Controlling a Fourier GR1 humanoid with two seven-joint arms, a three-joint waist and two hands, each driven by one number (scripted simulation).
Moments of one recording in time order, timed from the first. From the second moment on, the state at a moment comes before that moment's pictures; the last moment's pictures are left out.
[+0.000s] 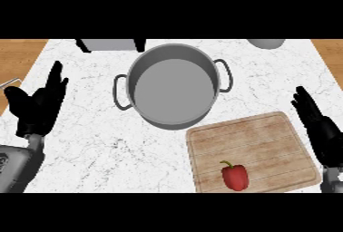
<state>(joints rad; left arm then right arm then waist) -0.28 0.52 -0.18 -1.42 0.31 0.22 0.14 -0.03 -0.38 -0.01 -1.57 -0.09 -0.03 0.07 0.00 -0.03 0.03</state>
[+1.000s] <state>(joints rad) -0.11 0.38 -0.33 -1.36 0.31 0.10 0.10 0.36 -0.23 0.50 -2.08 0.65 -0.50 -0.28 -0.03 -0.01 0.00</state>
